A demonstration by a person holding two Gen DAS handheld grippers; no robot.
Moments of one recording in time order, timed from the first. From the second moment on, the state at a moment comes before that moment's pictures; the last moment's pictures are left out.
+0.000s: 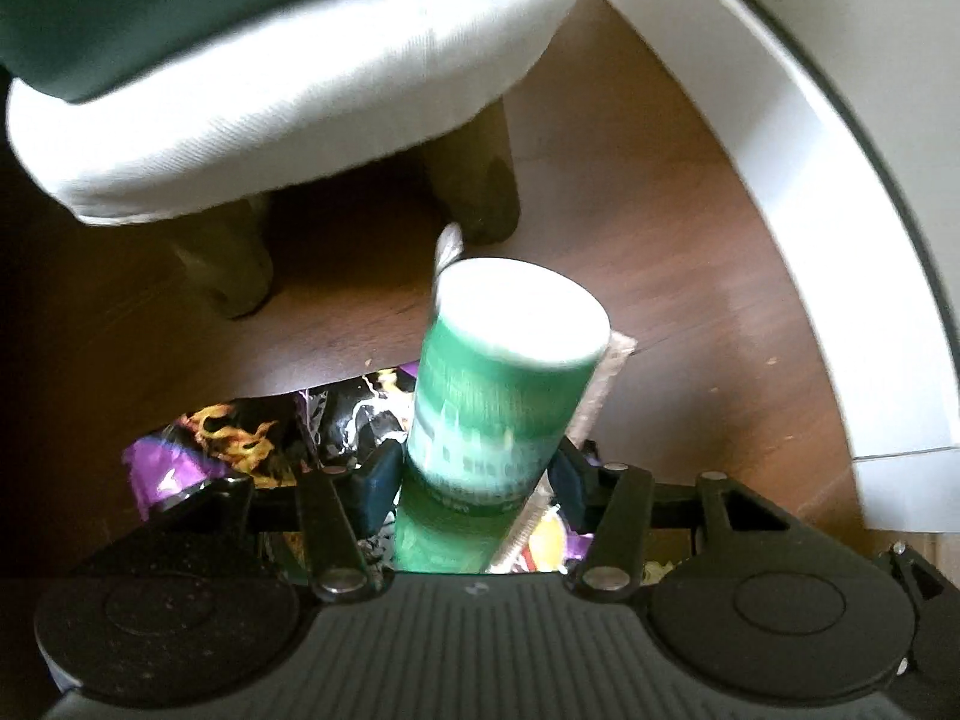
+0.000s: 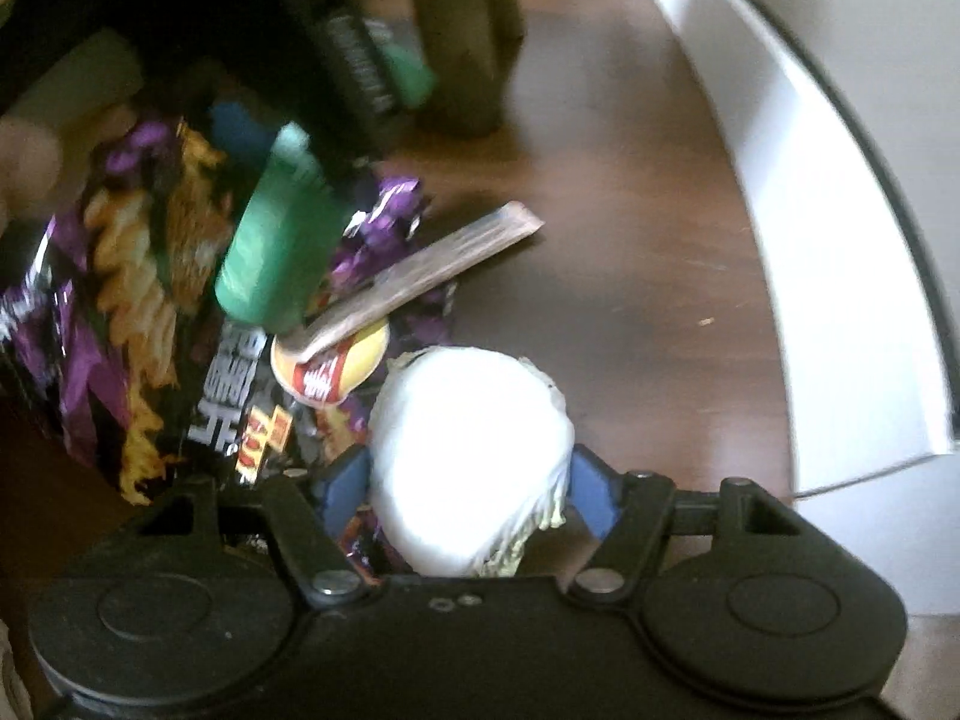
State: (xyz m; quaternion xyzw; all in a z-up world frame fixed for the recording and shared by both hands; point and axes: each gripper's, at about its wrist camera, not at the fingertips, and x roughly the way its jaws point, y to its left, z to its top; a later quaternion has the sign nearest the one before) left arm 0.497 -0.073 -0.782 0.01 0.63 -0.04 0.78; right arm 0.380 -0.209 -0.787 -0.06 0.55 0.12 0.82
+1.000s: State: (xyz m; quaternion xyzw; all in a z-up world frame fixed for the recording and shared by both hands) left arm 0.487 -0.007 -0.404 -0.03 0.52 0.01 0.85; right arm 0.461 -0.200 -0.392 -0.10 0.38 0.18 0.90
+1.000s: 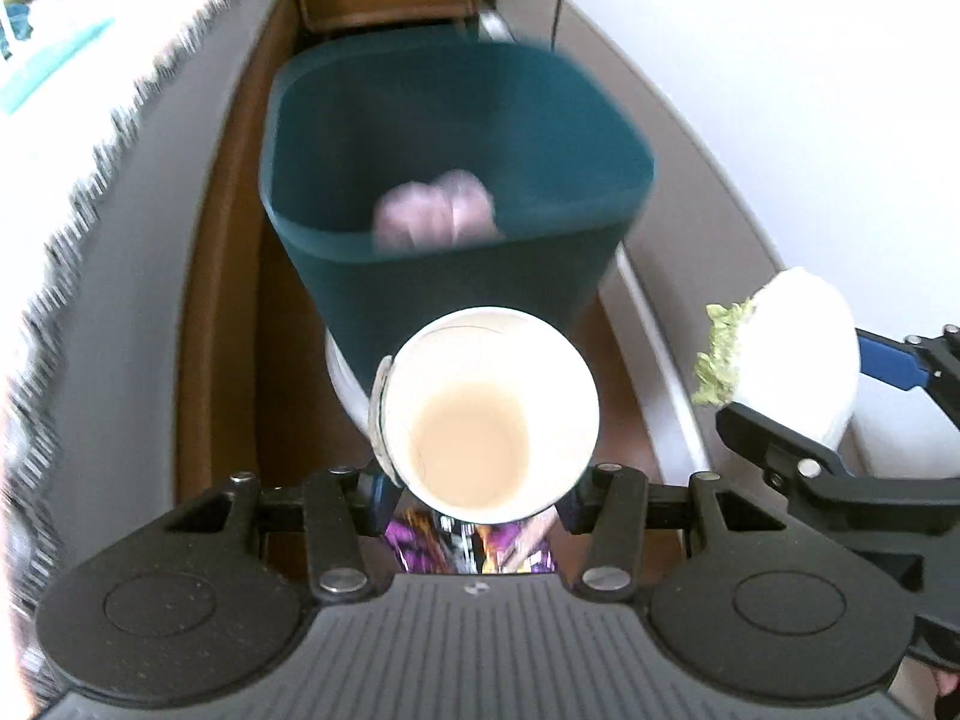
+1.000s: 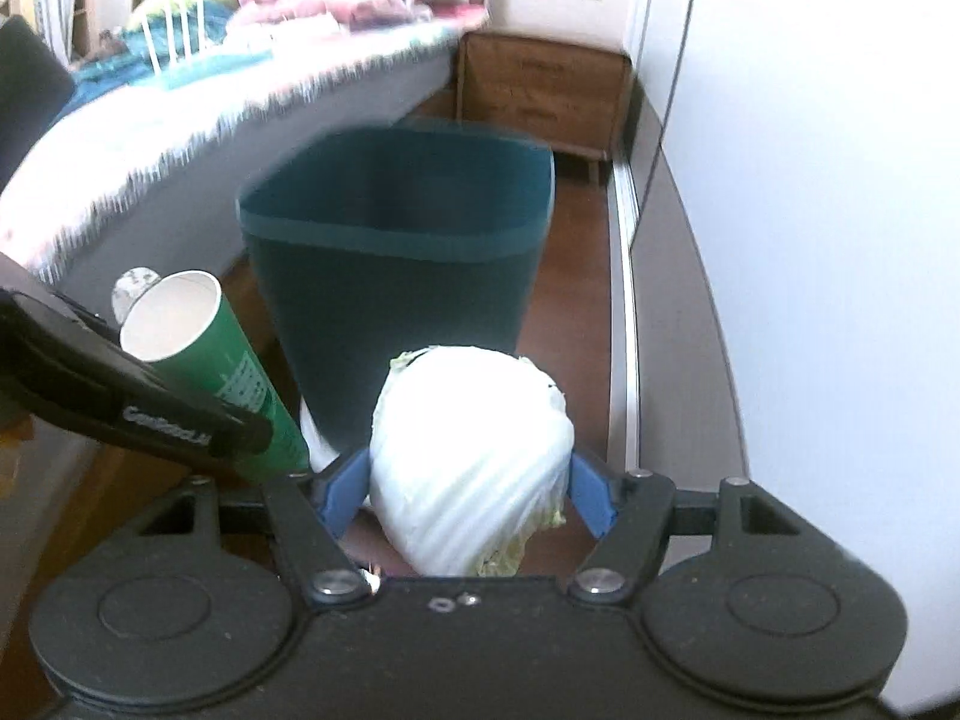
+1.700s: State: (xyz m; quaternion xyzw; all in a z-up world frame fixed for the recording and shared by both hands) left arm 0.603 0.028 -0.341 -0.07 0.49 0.07 0.86; right arm 0.587 -0.139 -0.368 -0.17 0.36 0.24 0.88
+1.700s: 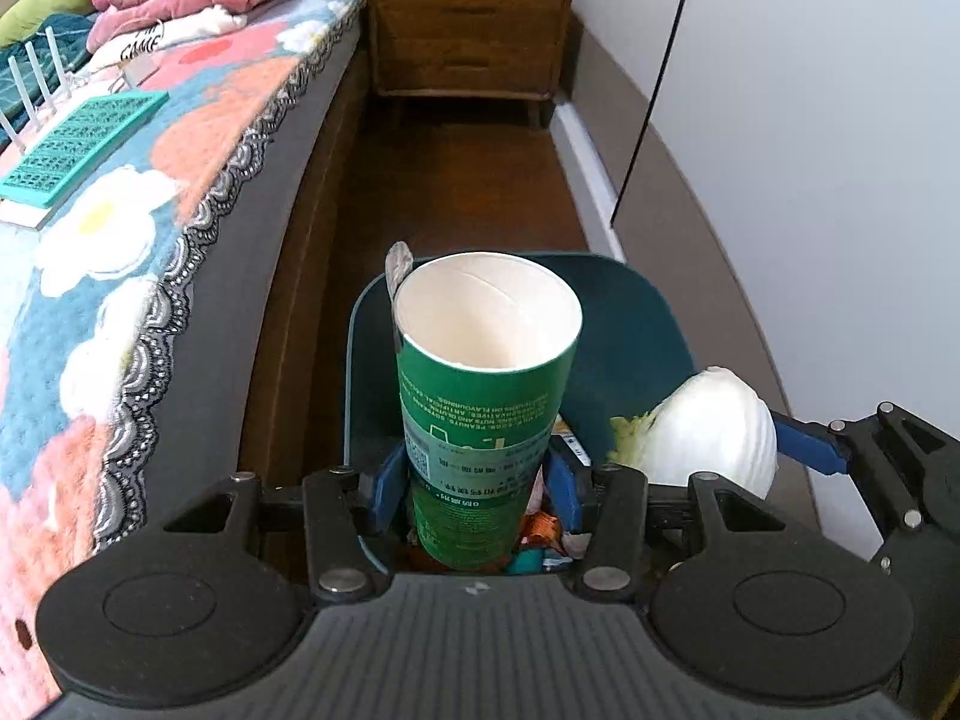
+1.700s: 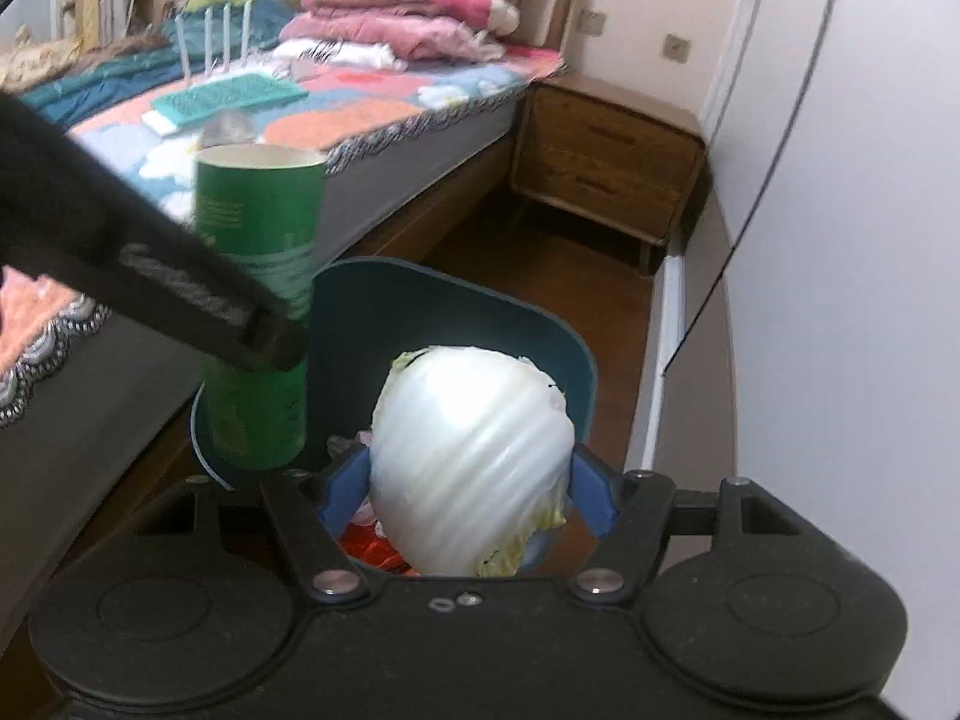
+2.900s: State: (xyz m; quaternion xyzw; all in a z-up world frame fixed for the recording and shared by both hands) left arm 0.619 0.010 -0.413 -0.04 0.54 0.05 0.84; right arm 0.603 -0.113 -0.408 -0.21 0.40 0.28 0.85
